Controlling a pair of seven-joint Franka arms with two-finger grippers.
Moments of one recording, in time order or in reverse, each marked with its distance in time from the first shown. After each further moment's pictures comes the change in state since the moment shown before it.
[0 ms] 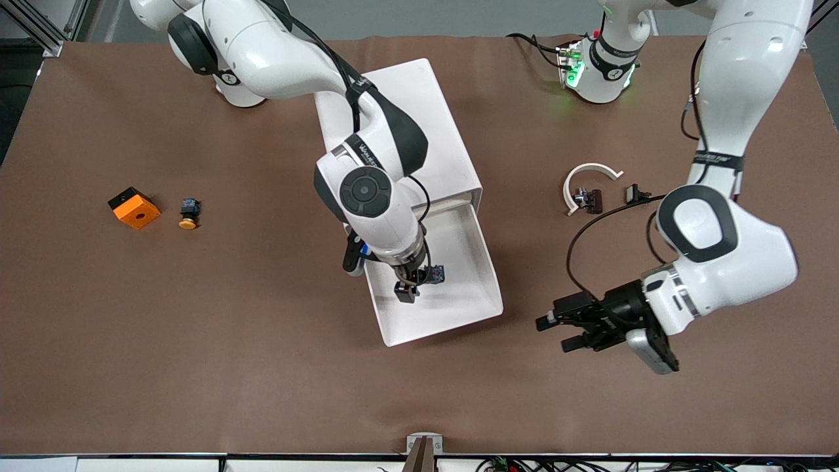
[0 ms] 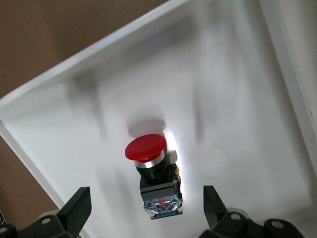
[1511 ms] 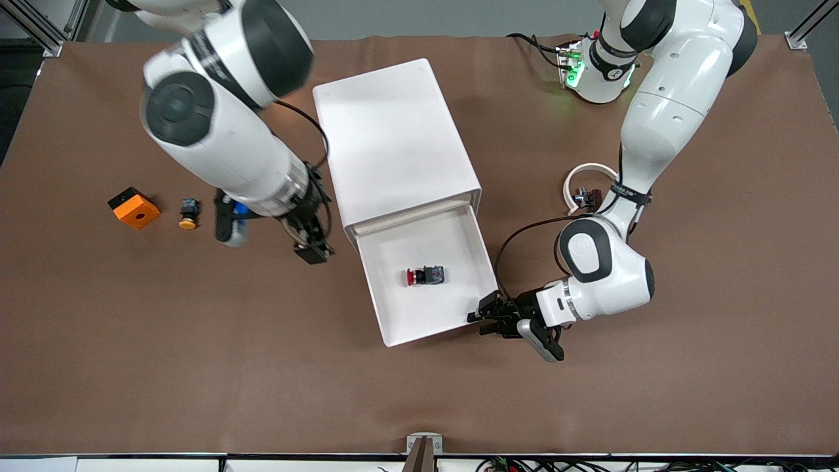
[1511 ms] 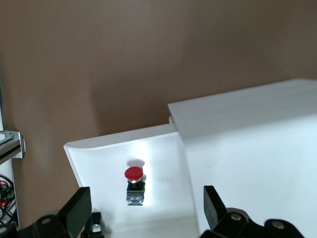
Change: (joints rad) left arm -0.175 0.283 -0.015 0.020 -0.152 0.199 0.342; right arm -0.173 -0.355 0.048 -0.136 0.000 -0.330 -0.342
